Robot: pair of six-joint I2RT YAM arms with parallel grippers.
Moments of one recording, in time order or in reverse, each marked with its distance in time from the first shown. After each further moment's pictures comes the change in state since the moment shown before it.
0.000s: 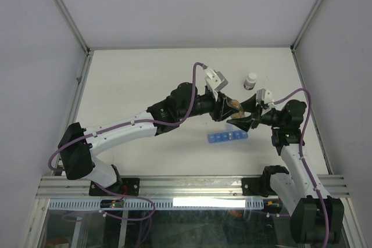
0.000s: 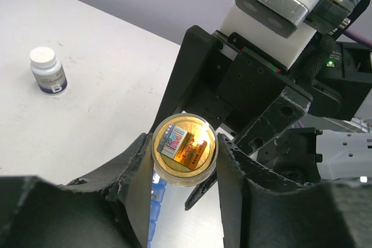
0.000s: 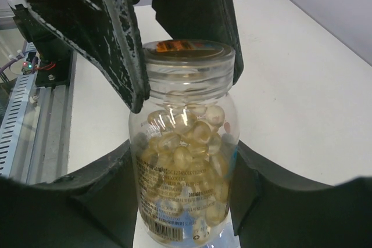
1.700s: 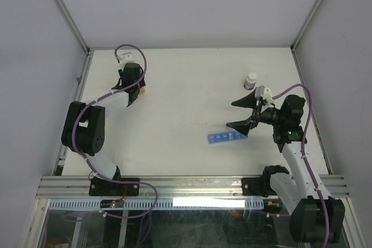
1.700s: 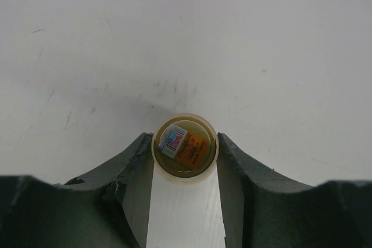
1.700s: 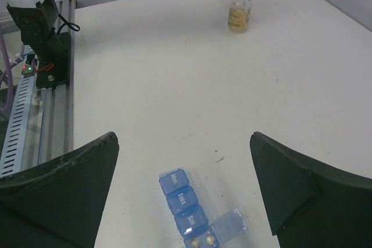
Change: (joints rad) left arm 0.817 0.183 -0.212 -0.047 -0.561 -0.105; right arm -0.013 0.010 0.067 -0.262 0.028 -0.119
